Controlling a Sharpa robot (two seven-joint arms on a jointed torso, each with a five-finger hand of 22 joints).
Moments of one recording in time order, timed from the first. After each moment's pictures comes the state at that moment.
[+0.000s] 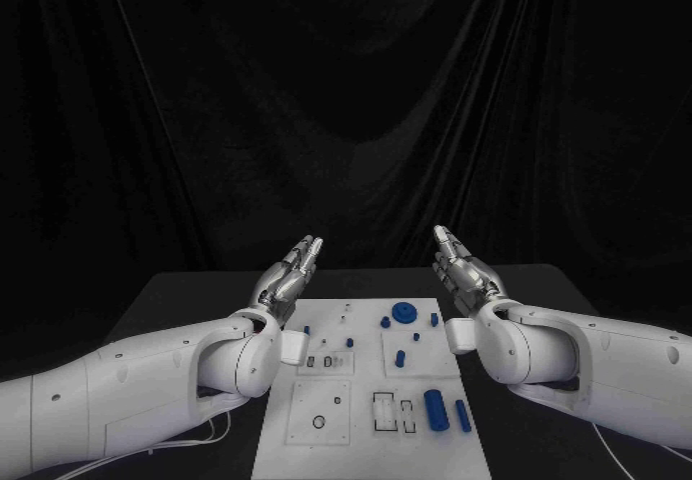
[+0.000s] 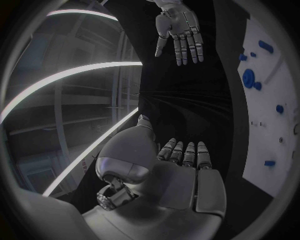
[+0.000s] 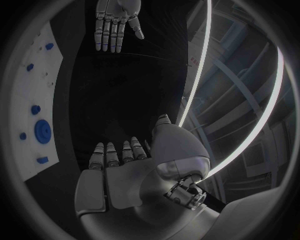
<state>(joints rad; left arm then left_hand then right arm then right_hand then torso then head) 1.15 -0.76 -0.14 1.53 0.10 -0.46 0.53 1.06 0.27 -0.28 0.28 0.08 0.08 -0.06 0.01 0.01 0.00 -0.09 0.01 0.00 0.00 -0.03 0.01 0.00 0.14 0.00 -0.01 0.01 0.00 1.22 -0.79 -0.20 1.57 0.27 -0.54 0.51 0.99 0.18 -0.33 0.29 0.19 0.10 -0.22 0.01 0.02 0.00 -0.20 0.01 0.00 0.00 -0.03 0.00 0.00 0.16 0.00 -0.03 0.00 0.00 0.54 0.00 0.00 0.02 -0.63</state>
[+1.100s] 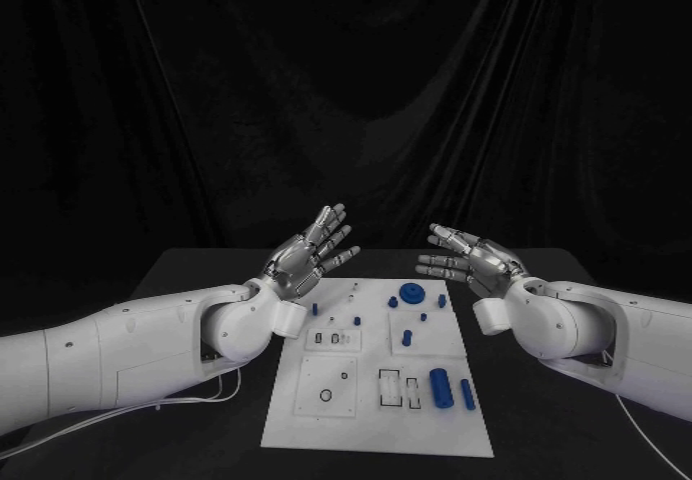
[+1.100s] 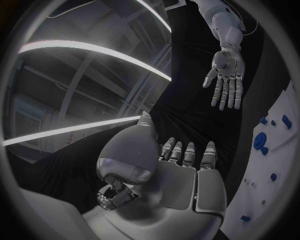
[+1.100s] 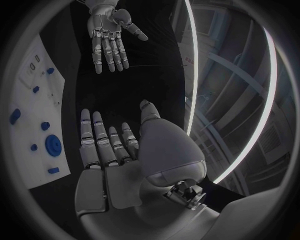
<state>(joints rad) 1.21 -0.77 -0.21 1.48 0.26 0.11 0.60 1.16 0.25 -0.30 0.29 0.17 0.11 -0.08 0.01 0.02 0.00 -0.11 0.01 0.00 0.00 -0.03 0.01 0.00 0.16 0.00 0.21 0.01 0.00 1.24 -0.84 -0.21 1.53 0.23 -0.27 0.39 1.35 0.14 -0.25 0.11 0.47 0.45 0.04 0.13 0.06 0.24 0.12 0.37 0.05 0.67 0.21 0.29 0.07 0.16 0.66 0.29 0.29 0.11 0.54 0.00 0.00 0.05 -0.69</state>
